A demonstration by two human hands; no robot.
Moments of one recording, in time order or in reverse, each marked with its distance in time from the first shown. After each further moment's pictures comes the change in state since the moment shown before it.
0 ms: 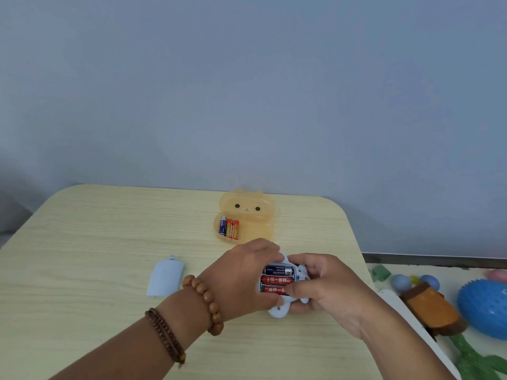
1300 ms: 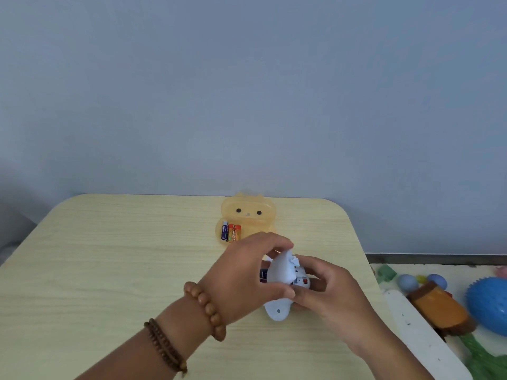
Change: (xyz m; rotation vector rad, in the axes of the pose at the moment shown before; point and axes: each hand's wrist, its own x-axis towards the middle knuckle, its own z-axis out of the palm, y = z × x) left_hand 0.000 0.015 -0.014 -0.282 0.147 -0.051; right_hand -0.003 0.023 0.005 -0.012 0.119 -0.246
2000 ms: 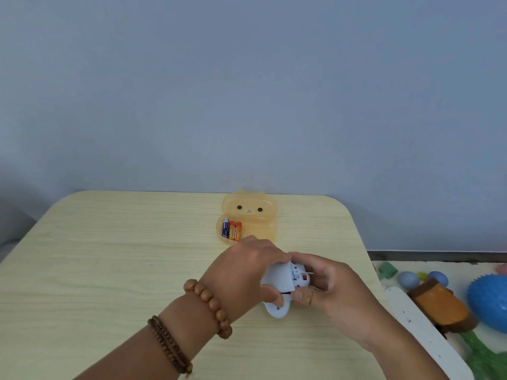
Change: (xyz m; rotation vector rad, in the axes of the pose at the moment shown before) left_hand 0.004 -0.010 0.002 0.376 -0.166 0.008; right_hand 0.006 0.009 -0.011 -0.126 -0.077 0.016
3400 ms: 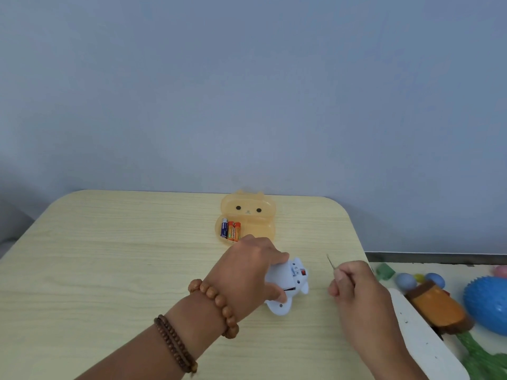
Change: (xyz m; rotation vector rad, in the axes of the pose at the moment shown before) left_hand 0.005 0.007 0.002 0.012 0.020 -0.069; right_hand -0.019 0.013 0.003 -0.390 0.636 0.051
